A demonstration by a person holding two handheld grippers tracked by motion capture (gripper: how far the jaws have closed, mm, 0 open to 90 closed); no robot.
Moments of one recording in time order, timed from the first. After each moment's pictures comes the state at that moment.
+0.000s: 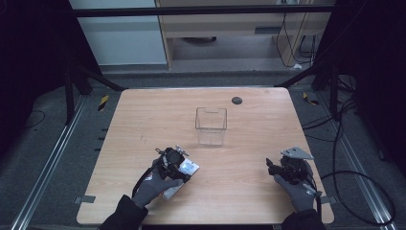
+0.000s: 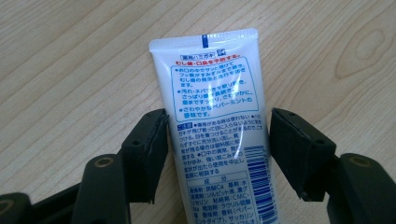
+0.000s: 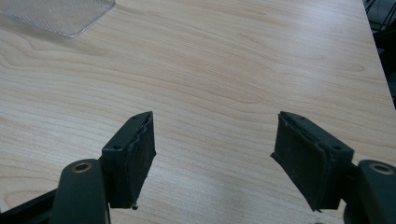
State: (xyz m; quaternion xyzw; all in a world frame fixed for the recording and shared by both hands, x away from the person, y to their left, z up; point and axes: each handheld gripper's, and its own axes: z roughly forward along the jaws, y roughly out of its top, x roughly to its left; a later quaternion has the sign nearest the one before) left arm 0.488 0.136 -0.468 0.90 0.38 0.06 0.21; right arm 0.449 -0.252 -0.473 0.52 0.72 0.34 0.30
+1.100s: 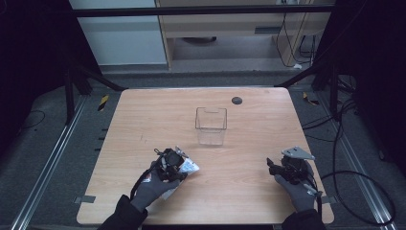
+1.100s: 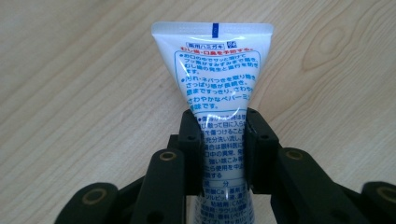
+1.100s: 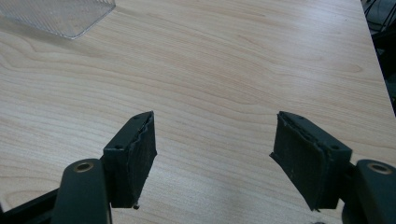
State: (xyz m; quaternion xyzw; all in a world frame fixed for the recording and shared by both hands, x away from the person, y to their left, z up) left arm 0.472 0.138 -0.444 0.90 0.36 0.07 0.22; right arm 0.449 -0.253 -0.472 0.52 0.72 0.34 0.30
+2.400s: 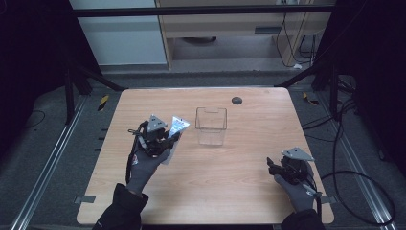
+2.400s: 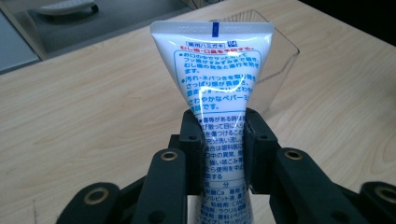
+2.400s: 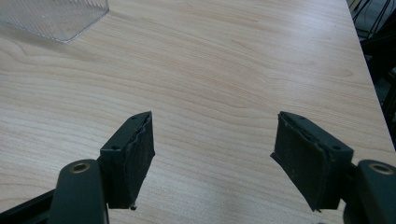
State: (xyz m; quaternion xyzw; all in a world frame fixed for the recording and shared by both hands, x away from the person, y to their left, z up) left arm 0.494 0.169 -0.368 0.79 0.40 0.22 0.42; right arm 0.448 -0.252 -0.474 0.52 0.72 0.34 0.31
